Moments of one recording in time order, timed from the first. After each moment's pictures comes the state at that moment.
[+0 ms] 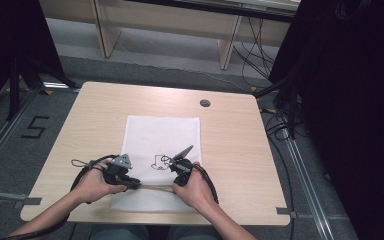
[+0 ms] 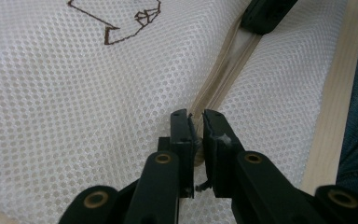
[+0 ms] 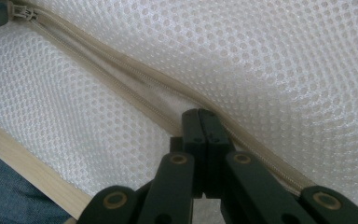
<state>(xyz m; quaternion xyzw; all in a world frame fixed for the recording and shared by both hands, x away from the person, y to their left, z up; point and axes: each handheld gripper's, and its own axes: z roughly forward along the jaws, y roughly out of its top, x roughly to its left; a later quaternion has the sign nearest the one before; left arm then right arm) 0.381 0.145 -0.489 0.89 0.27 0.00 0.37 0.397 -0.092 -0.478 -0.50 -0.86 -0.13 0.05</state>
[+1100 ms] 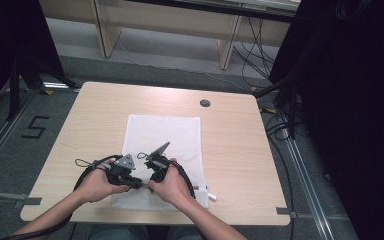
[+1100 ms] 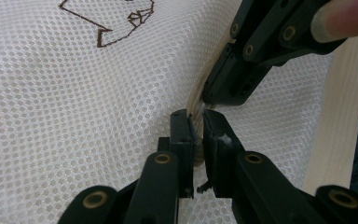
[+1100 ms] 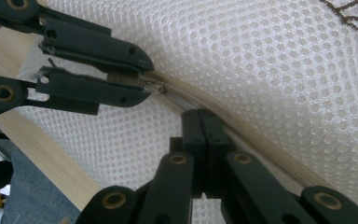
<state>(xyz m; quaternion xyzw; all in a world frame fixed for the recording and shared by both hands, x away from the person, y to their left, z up) 0.383 0.139 -0.490 0.90 0.25 0.02 0.35 0.406 -0.028 -0.484 -0.47 -0.87 -0.15 0.09</state>
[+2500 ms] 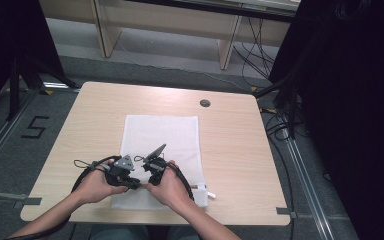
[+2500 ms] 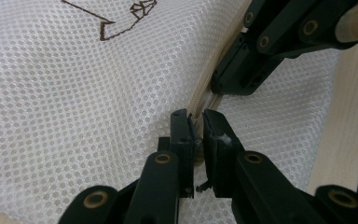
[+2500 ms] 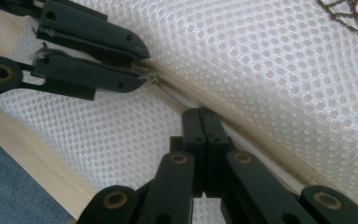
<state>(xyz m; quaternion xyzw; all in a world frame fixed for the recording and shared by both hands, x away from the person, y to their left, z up) 0.381 0.142 -0.492 0.90 0.26 0.03 0.34 0.397 -0.023 -0.482 -0.46 -0.88 -0.14 0.06</state>
